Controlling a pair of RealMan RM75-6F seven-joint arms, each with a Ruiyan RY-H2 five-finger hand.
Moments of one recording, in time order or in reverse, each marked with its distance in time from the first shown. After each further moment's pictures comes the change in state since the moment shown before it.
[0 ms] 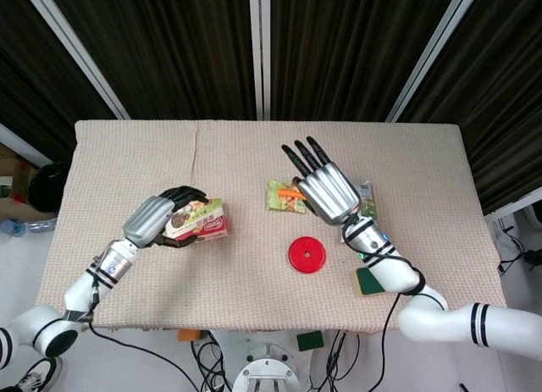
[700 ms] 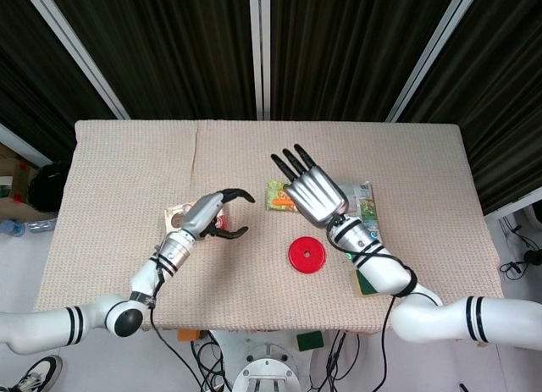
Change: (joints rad) left arm -0.152 -0.268 -0.118 0.035 -0.378 -0.136 0.094; right arm 0.167 0.038 -0.077 -0.069 0.235 -0.005 -0.105
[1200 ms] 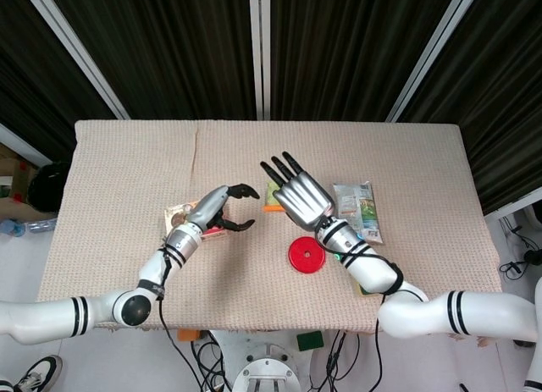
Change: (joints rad) left arm -0.069 0.014 -0.058 -0.046 -0.237 -0.048 0.059; right arm 0.057 -0.075 -0.050 0.071 -0.004 0.003 0.060
